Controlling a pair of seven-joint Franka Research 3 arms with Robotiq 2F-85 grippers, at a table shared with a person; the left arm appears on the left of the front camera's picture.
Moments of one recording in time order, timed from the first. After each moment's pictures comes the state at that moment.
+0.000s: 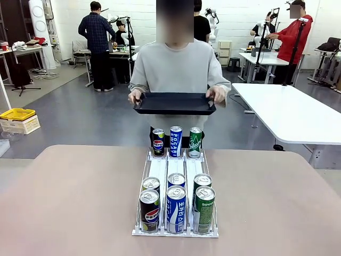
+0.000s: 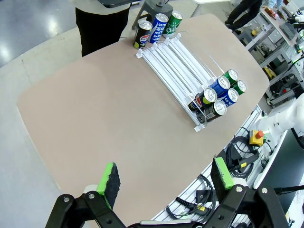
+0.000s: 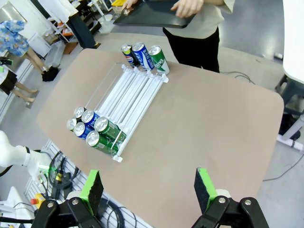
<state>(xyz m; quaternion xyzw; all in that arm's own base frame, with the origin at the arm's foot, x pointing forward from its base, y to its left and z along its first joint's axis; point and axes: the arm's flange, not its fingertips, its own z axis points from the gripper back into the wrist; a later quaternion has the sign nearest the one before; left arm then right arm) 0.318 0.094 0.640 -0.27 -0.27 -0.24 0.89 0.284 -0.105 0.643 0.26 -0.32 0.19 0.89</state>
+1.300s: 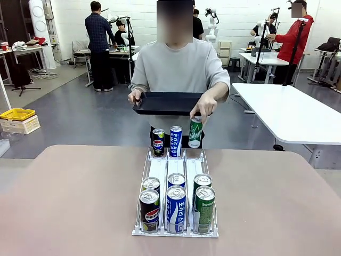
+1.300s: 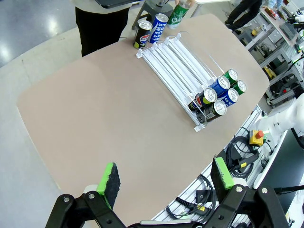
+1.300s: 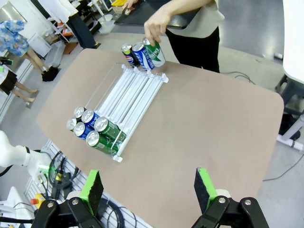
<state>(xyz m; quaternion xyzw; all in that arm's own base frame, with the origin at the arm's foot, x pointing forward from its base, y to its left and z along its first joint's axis) 0.318 0.094 0.640 -0.27 -0.27 -0.24 0.89 0.284 -0.105 0.643 0.26 -0.32 0.19 0.89</state>
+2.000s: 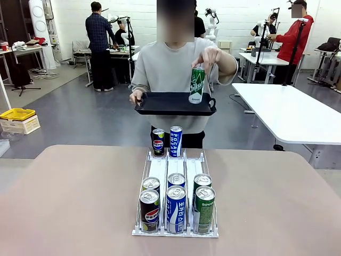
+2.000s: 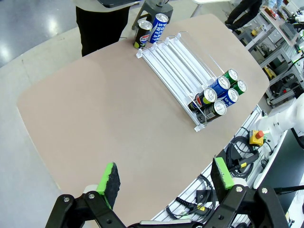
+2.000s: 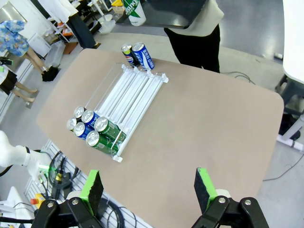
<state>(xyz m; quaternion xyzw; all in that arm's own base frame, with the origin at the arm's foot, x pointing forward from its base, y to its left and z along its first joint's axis) 0.318 0.094 0.640 -0.27 -0.27 -0.24 0.89 0.284 -0.105 0.643 0.26 -0.32 0.19 0.89</state>
